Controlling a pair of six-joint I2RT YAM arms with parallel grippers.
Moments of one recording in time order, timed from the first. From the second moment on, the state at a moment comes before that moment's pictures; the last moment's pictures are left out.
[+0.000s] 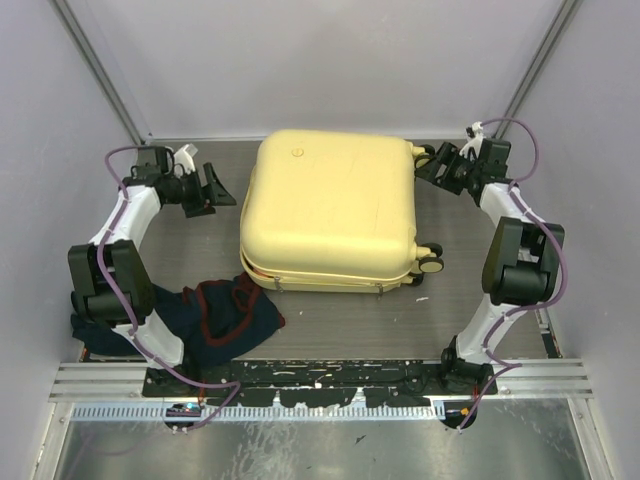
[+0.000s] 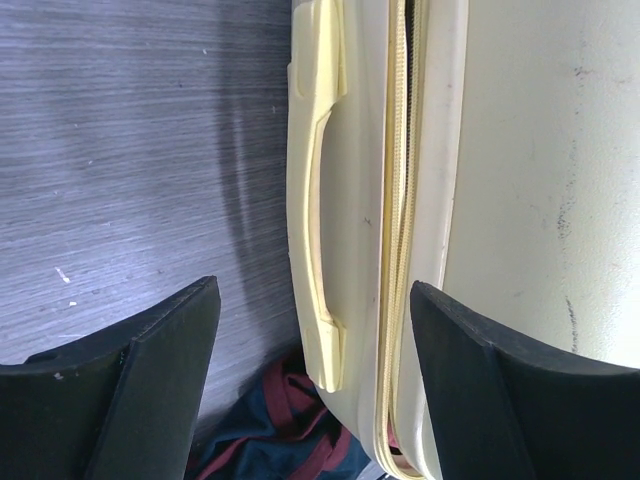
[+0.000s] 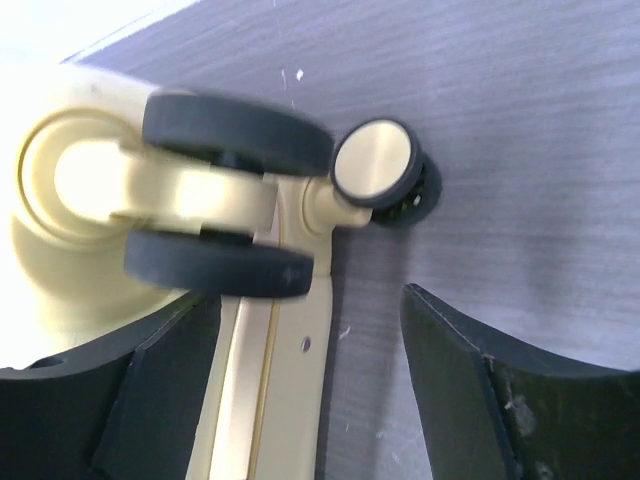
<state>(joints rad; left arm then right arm) 0.11 1.69 1.32 -0.57 0.65 -0.23 -0.20 1.79 1.27 -0.08 -0.60 0.34</state>
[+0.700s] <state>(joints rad) 0.10 1.71 1.34 -0.53 0.66 -0.26 -0.12 1.89 1.38 0.09 -0.66 0.45</state>
